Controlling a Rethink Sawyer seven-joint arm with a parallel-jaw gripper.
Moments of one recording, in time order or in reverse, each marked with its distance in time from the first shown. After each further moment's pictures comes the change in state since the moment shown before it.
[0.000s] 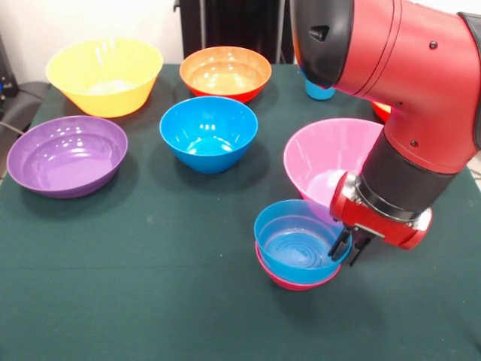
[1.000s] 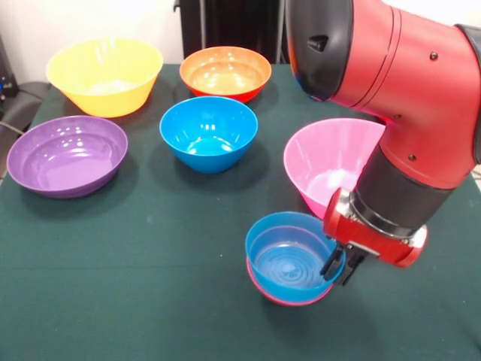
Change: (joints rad) arm -0.033 0.055 -0.047 -0.109 -0.002 -0.004 0.000
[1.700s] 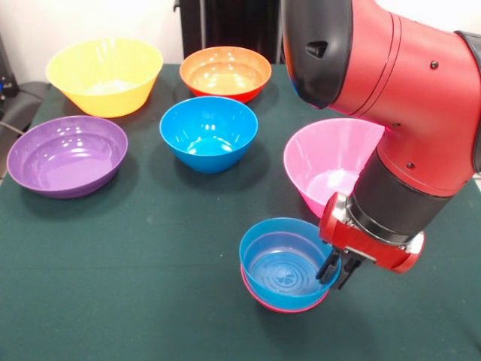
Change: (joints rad) arm -0.019 0.023 -0.018 -0.058 -0.001 0.046 0.000
